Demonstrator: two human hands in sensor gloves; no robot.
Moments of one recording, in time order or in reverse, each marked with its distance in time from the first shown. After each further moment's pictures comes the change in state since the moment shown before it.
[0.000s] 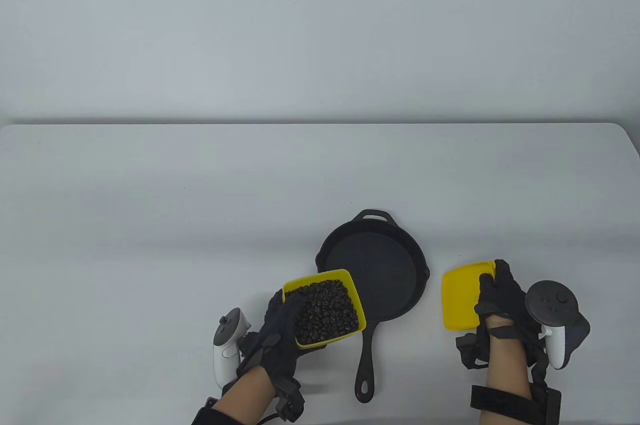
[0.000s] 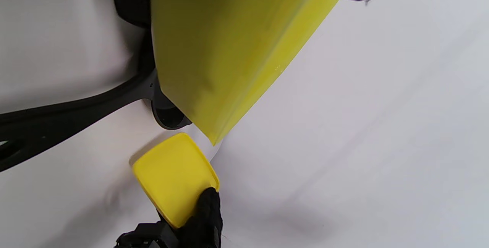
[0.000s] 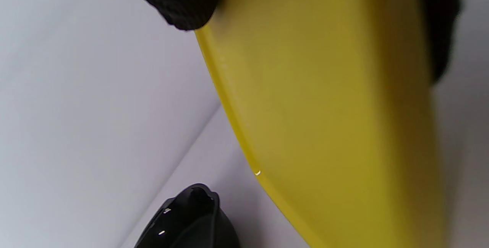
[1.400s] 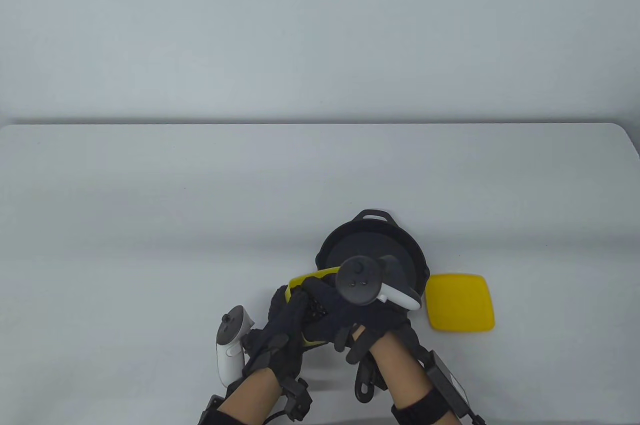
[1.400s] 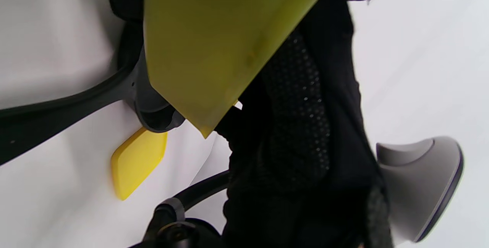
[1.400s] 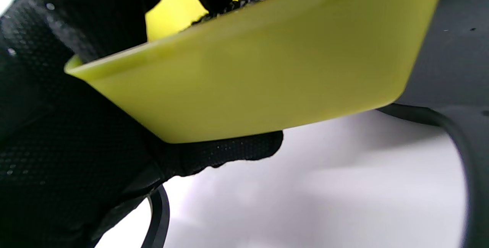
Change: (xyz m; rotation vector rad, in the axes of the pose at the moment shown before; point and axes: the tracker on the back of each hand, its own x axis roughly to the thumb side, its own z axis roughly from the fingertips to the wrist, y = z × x) left_hand 0.011 -0.005 -0.002 0.042 -0.085 -0.056; right_hand 0.196 0.183 0.093 0.880 -0.641 0.516
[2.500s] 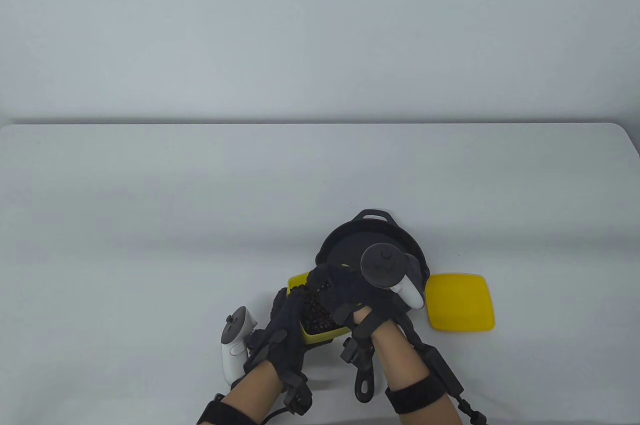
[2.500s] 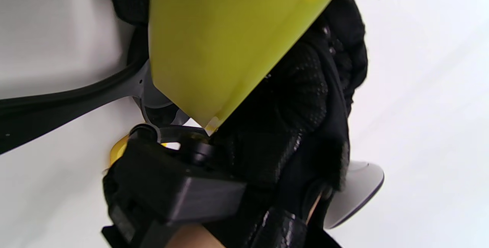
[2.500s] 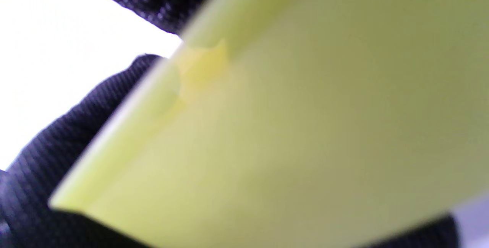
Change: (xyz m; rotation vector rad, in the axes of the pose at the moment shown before) left_hand -0.023 0.004 -0.011 -0.024 0.073 0.122; right_hand -0.048 0.003 -0.011 -0.324 -0.089 -0.412
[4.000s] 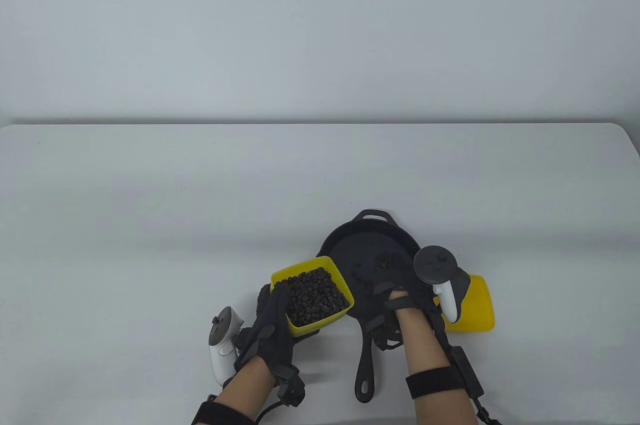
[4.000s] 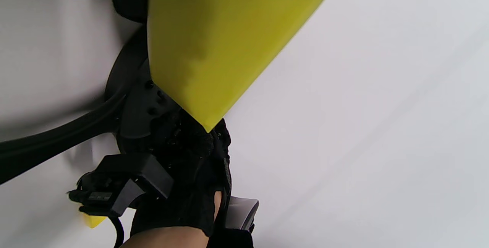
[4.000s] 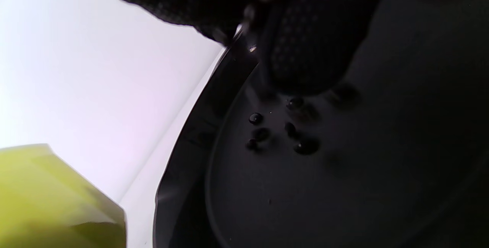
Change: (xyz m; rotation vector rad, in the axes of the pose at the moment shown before) left_hand 0.009 0.017 0.005 0.091 -0.056 0.010; right_hand -0.092 -0.045 0.027 -0.383 0.465 -0.019
